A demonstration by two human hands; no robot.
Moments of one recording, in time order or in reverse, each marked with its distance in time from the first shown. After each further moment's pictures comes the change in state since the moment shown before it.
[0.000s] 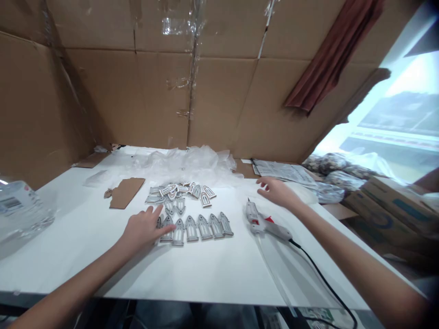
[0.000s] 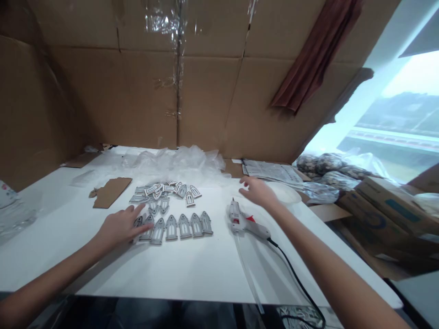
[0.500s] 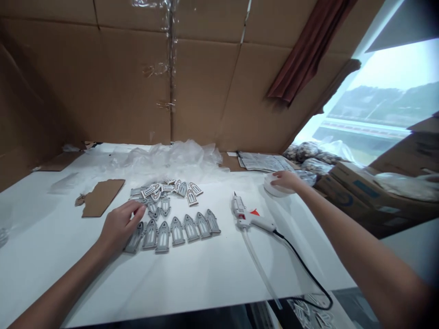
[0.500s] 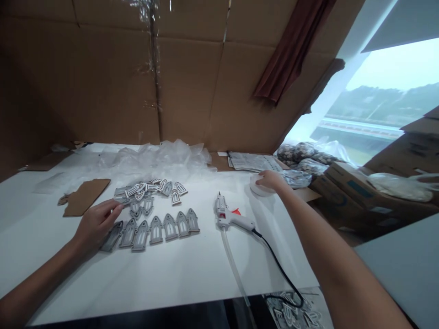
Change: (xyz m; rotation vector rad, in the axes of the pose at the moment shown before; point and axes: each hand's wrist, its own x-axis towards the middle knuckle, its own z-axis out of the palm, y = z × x) left_hand 0.023 -0.018 0.010 -0.389 0.310 0.148; right_hand 0.050 0.159 0.033 -0.043 -0.167 0.423
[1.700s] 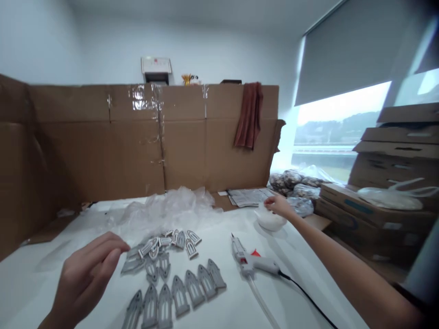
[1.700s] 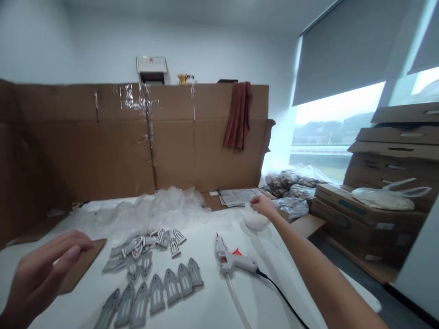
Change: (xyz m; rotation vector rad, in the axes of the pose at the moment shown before) left_hand 0.015 0.056 -0.105 -0.205 0.424 0.526; right_hand -0.037 0.008 -0.035 0.570 0.182 0.020
